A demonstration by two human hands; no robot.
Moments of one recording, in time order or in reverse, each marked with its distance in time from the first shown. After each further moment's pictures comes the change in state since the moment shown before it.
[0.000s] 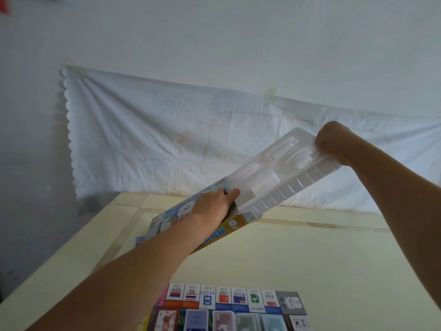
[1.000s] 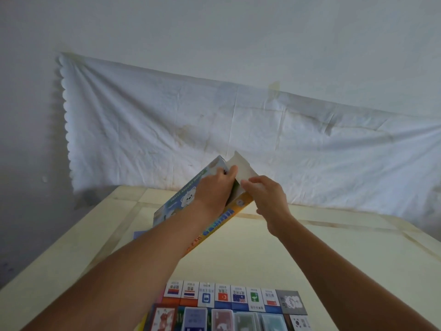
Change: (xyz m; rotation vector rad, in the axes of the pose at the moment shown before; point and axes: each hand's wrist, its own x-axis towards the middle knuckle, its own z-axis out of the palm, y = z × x) left_hand 0.015 -0.004 -0.008 -0.006 0.226 -0.110; right_hand -0.108 -0.021 0.144 0.728 -0.165 0.042
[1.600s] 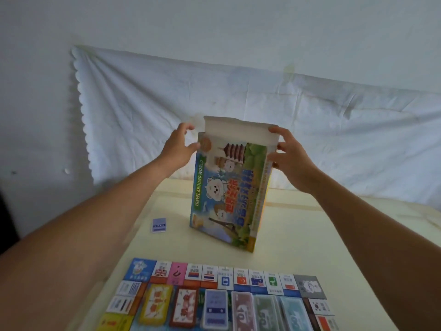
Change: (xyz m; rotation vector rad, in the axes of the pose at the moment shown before) left_hand 0.005 -0.113 -0.039 -0.710 0.021 -0.478; right_hand 0.049 -0.022 -0.019 0.128 -0.225 -0.205
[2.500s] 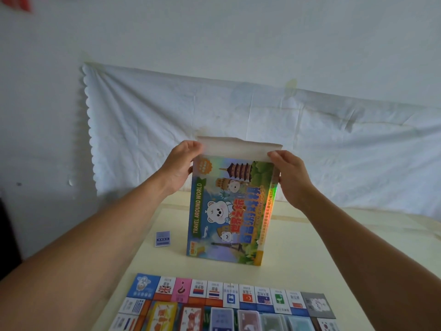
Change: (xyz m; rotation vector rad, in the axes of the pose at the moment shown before) left_hand -0.010 0.009 -0.011 -0.780 -0.139 -0.163; right_hand 0.005 0.004 0.022 0.197 0.187 0.053
